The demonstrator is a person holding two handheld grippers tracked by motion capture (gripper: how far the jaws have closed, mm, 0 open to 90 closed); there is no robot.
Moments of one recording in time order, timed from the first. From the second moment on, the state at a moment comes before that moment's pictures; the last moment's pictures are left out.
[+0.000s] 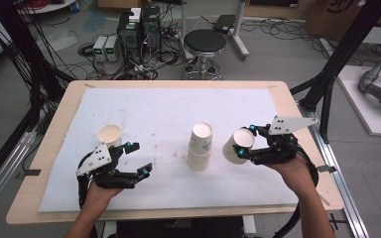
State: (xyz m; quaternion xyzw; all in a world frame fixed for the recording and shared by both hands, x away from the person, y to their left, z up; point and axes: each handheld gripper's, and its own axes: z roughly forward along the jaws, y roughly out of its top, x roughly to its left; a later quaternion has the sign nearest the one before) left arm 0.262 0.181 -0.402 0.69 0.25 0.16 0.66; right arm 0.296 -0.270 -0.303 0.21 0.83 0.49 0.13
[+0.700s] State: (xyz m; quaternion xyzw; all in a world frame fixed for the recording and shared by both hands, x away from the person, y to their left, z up) left arm 0.259 0.170 -0.398 0.71 0.22 0.14 0.66; right arm 0.282 -0.260 -0.327 0.20 0.83 0.51 0.11
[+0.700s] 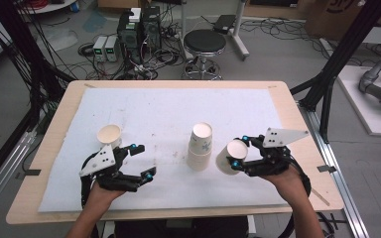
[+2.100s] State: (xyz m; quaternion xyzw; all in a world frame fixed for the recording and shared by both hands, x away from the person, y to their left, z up) left arm 0.253 0.087 -0.409 0.76 0.14 0.07 0.63; right arm 0.280 -0.222 -0.366 0.16 0.83 0.54 0.03
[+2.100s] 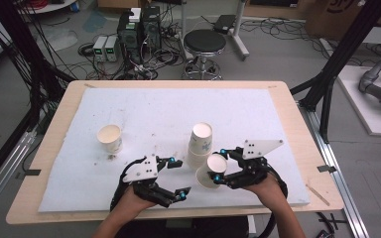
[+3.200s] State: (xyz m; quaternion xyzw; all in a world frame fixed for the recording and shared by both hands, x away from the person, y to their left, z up) left arm 0.263 0.050 -0.414 0.77 0.11 0.04 0.62; right arm 0.274 -0.207 -0.366 0.13 0.83 0.55 0.00
